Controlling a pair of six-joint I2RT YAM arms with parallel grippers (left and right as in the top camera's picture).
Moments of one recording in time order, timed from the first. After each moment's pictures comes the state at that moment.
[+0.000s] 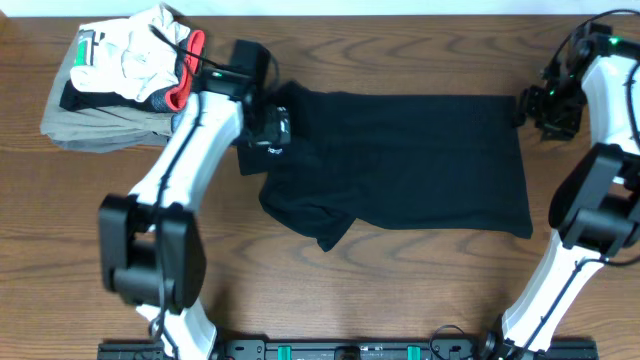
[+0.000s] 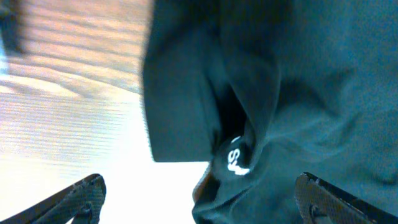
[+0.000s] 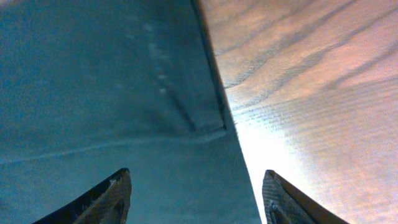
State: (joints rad) left arm -0.22 1.85 1.57 -1.02 -0.03 -0.30; right arm -0.29 2.21 2.00 -1.31 -0.12 0.09
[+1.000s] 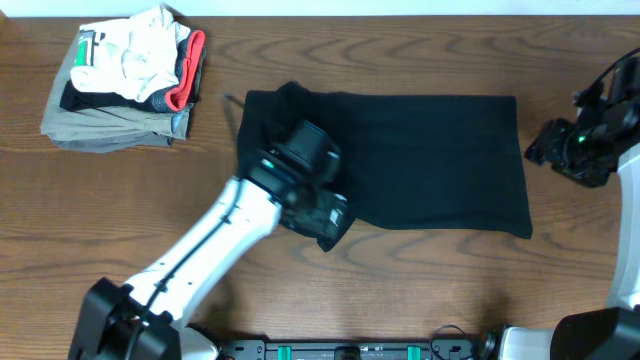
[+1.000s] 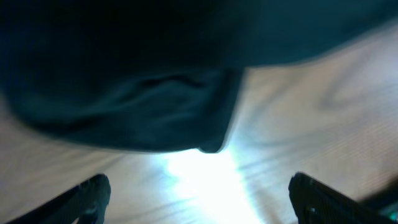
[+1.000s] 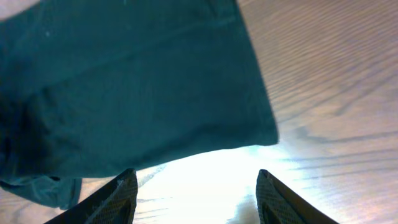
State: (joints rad) left arm -0.63 1.54 1.14 -0.94 0.15 -0.22; right arm -0.29 1.53 1.50 -1.30 -0.17 0.17
